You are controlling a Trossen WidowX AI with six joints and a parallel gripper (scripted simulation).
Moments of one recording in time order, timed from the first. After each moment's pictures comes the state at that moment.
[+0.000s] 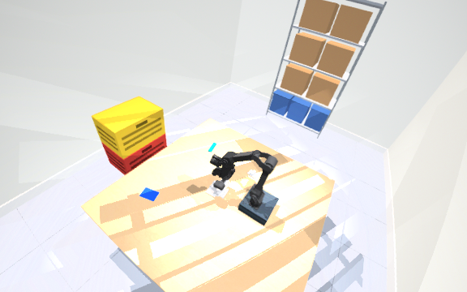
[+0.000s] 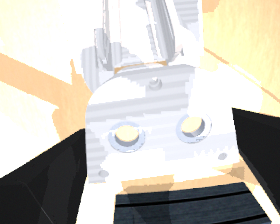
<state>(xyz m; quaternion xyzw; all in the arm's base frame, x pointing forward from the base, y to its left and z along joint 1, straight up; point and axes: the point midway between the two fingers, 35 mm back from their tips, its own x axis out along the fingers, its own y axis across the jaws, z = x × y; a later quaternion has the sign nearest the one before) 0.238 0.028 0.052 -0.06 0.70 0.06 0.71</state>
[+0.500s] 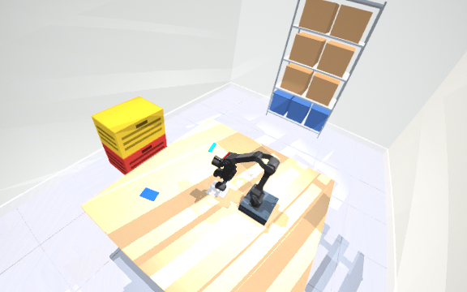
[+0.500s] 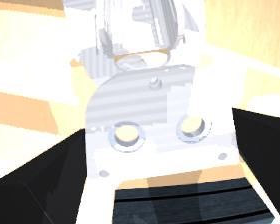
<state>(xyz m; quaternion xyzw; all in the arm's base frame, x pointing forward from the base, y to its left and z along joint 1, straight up) 0.227 0.029 0.051 -0.06 0.70 0.06 0.71</state>
